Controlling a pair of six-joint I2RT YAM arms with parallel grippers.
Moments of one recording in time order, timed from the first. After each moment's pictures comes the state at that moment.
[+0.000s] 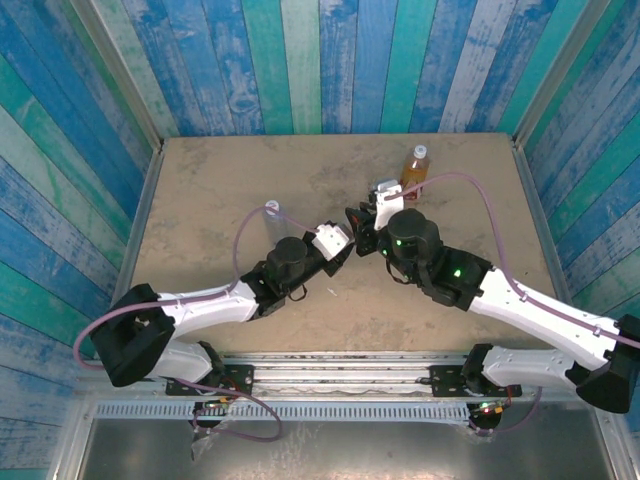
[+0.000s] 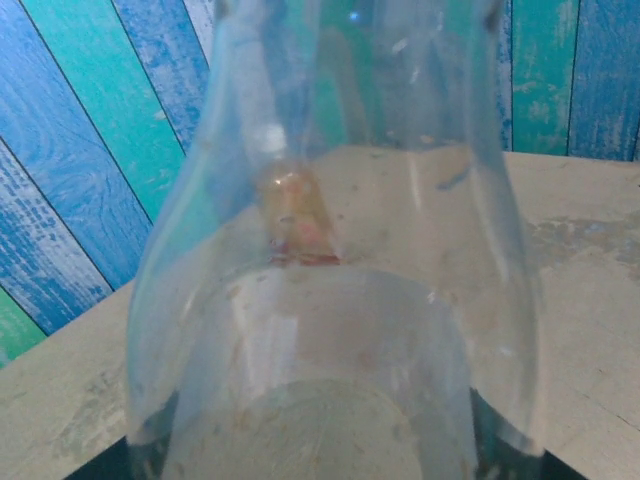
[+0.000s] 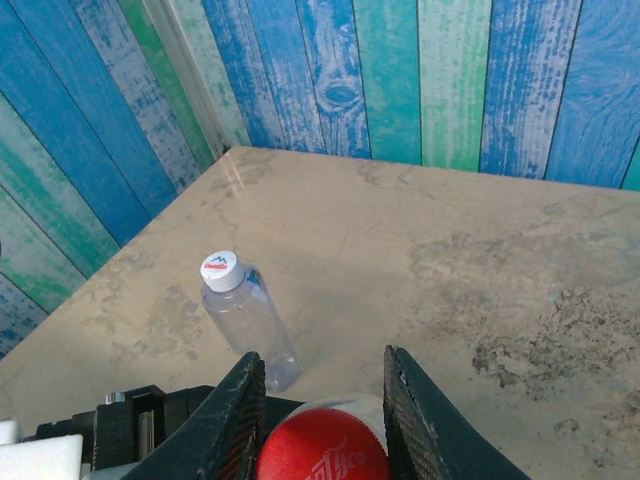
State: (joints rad) left arm -0.90 1.34 0.58 0.66 -0.12 0.24; right arm 0.98 1.12 1.01 -0.20 0.42 0.35
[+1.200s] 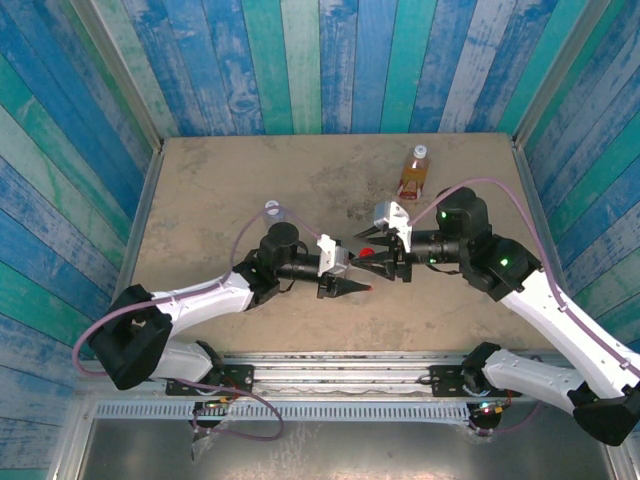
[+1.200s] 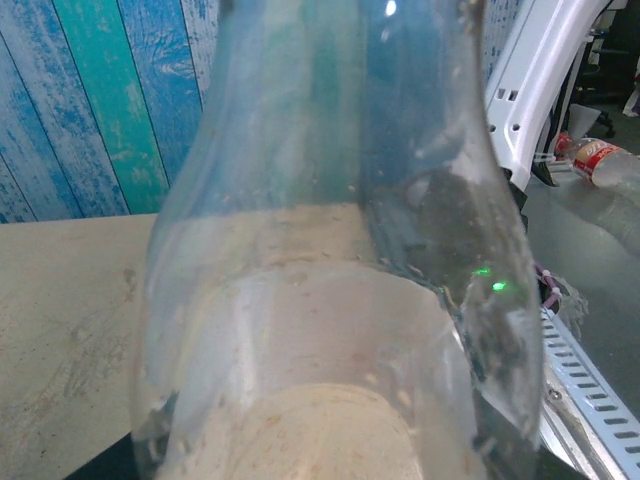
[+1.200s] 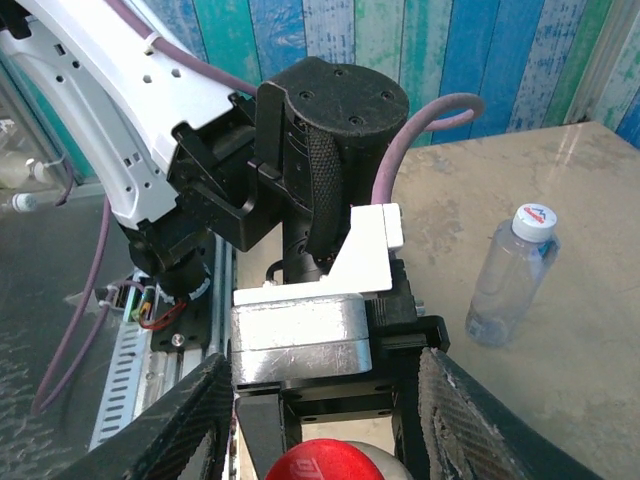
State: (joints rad) left arm -0.79 1.33 0.62 0.54 0.86 0.19; right arm 0.68 1.00 1.08 -0.49 -0.69 -0.21
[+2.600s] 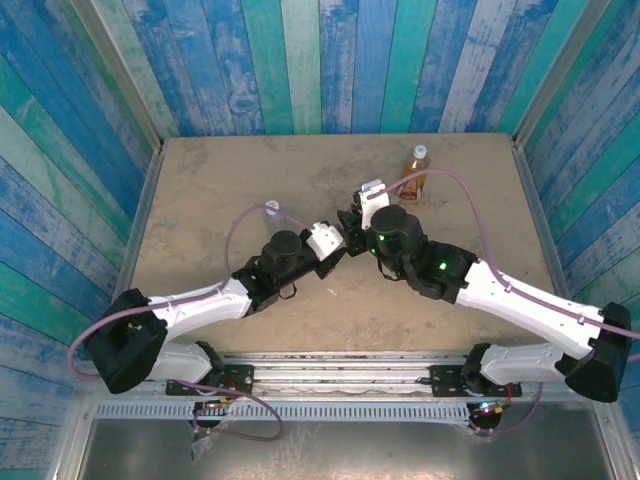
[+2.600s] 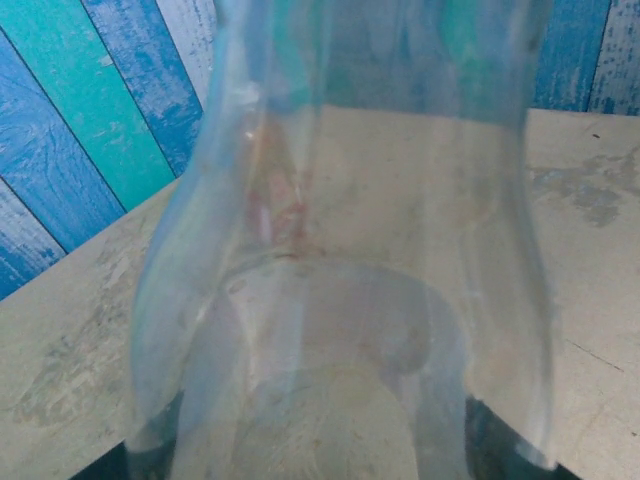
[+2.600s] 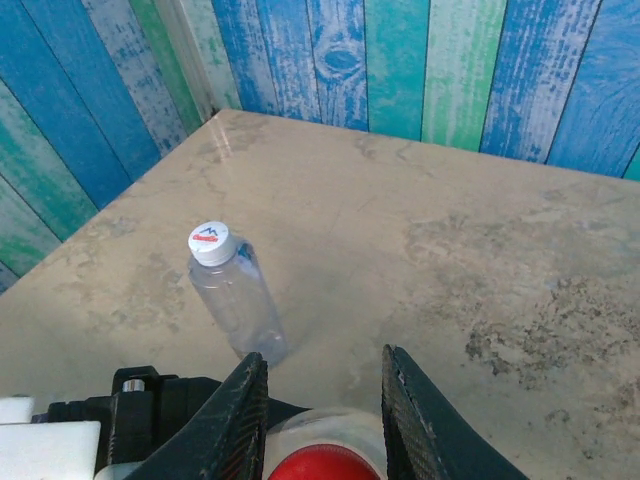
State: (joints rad) left arm -0.84 1.29 0.58 0.50 0.03 0.23; right arm 1.00 1.21 1.07 -0.24 0.43 0.33
